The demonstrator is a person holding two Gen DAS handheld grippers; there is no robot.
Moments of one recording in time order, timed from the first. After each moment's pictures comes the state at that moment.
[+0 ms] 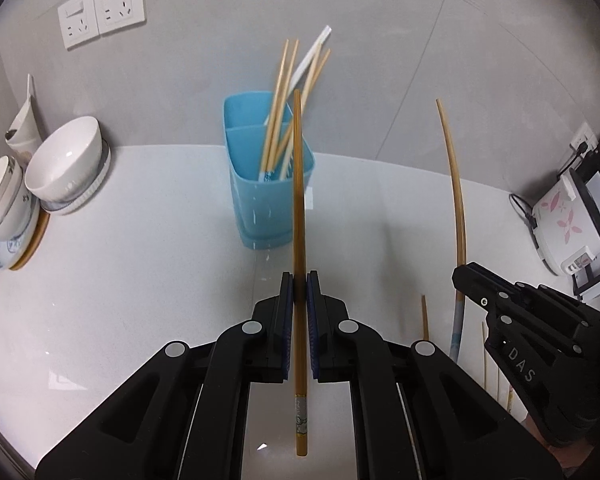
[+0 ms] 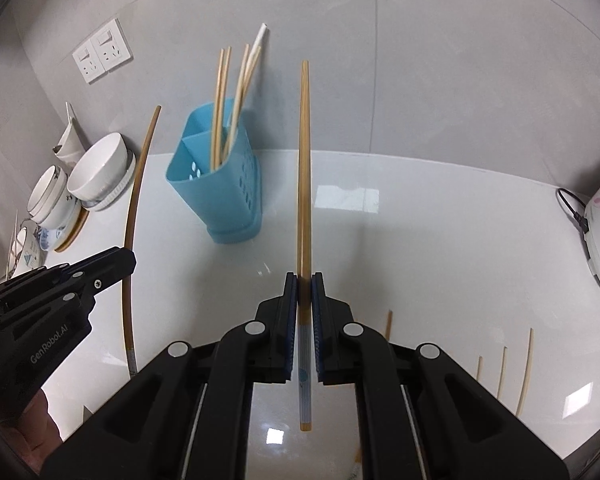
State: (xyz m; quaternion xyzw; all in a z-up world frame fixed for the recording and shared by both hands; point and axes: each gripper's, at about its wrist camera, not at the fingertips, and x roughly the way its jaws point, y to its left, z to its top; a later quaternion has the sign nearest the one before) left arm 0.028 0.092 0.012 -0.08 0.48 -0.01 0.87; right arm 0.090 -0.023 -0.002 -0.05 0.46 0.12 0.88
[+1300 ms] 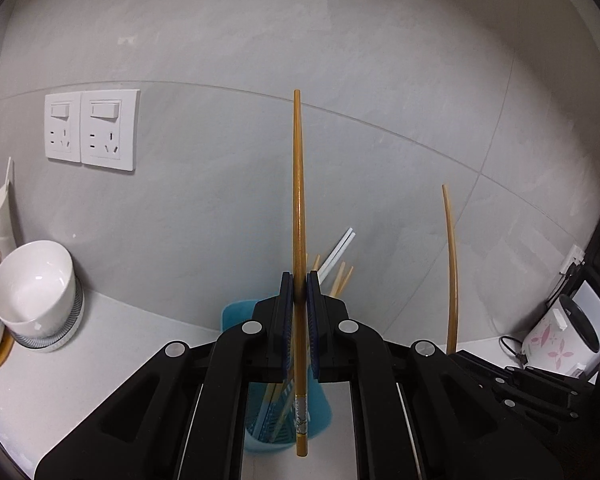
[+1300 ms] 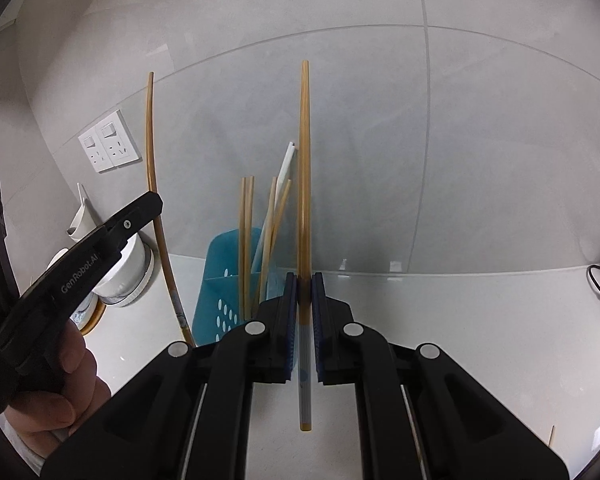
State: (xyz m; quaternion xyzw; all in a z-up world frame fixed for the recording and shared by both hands) left arm 0.141 0.147 0.057 -0.13 0.24 -0.02 0.96; right arm 0.182 0.013 0.045 -0.01 0.36 0.15 0.92
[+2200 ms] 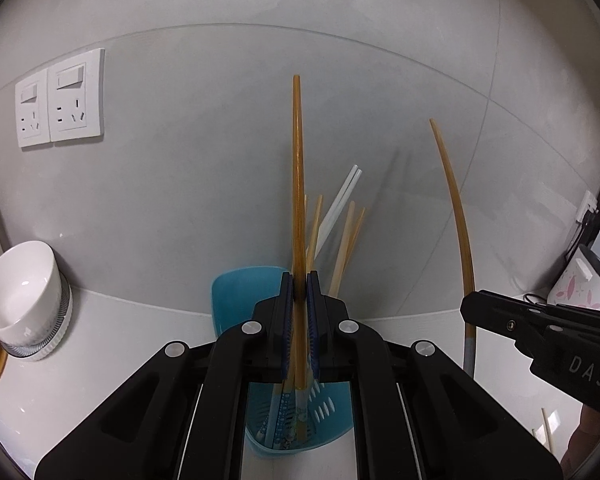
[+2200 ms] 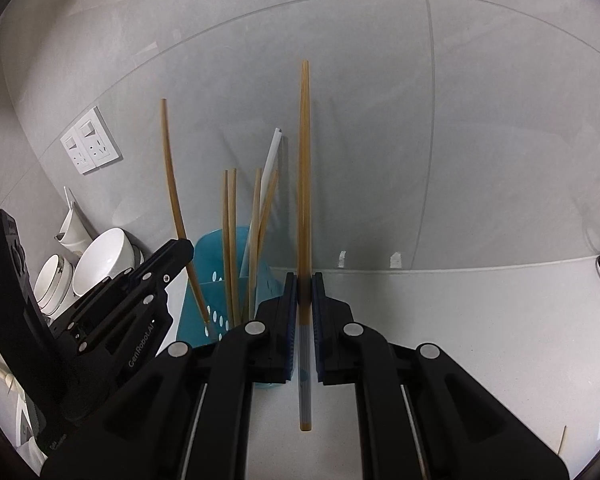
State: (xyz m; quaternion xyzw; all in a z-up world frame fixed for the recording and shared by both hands) left arm 0.158 0.129 0.005 -0.07 0.28 -0.04 0.96; right arm 0.206 0.018 0.025 0.00 0.37 0.14 0.92
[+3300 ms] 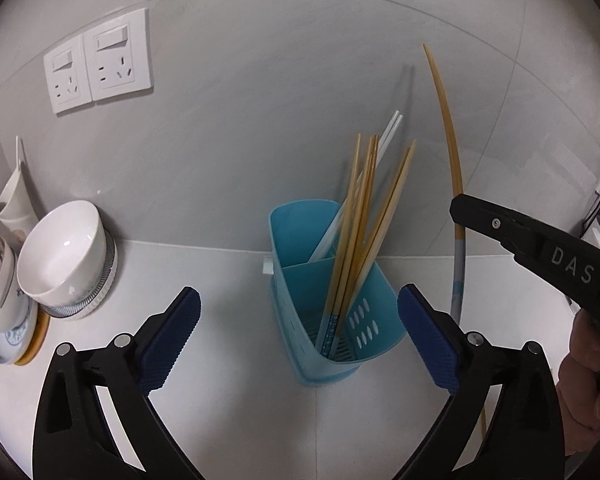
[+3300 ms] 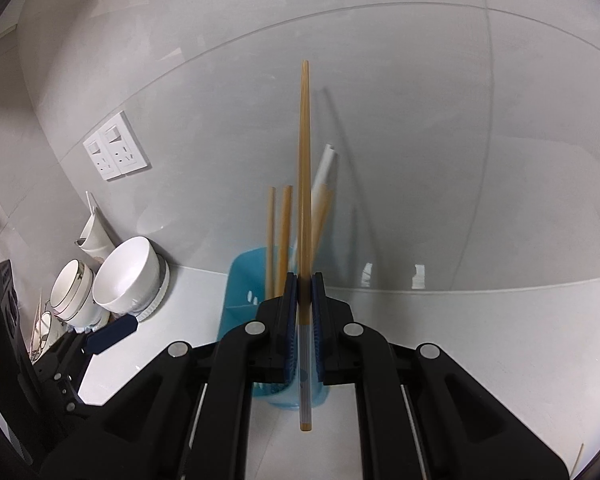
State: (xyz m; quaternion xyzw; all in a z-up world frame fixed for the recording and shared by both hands) left arm 0.135 0.164 0.008 -0.06 0.39 0.01 0.92; right arm 0.214 0.044 0.029 0.01 0.35 0.19 0.92
